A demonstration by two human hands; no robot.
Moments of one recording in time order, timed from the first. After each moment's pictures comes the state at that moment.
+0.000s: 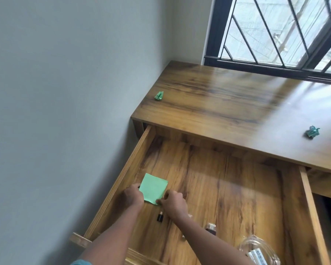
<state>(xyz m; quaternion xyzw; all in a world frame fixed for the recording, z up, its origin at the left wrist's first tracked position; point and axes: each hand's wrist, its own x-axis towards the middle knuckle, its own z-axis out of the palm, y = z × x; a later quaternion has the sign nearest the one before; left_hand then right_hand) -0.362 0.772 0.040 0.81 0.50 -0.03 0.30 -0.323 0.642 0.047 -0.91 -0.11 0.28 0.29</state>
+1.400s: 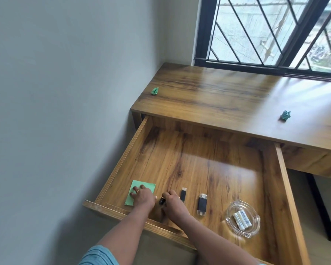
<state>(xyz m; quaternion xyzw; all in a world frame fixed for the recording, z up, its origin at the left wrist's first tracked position) -0.424 0.702 0.050 0.84 0.44 -0.23 0.21 -0.408 0.583 0.053 -0.89 -0.27 0.25 0.25</state>
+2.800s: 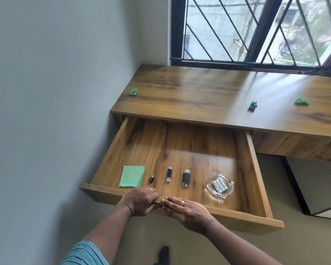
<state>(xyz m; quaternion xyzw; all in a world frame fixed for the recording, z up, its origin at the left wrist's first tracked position) -0.452 0.696 0.080 0.97 -0.24 -0.01 -0.01 -0.414 0.462 0.061 -0.74 -0.64 -0.15 0.12</state>
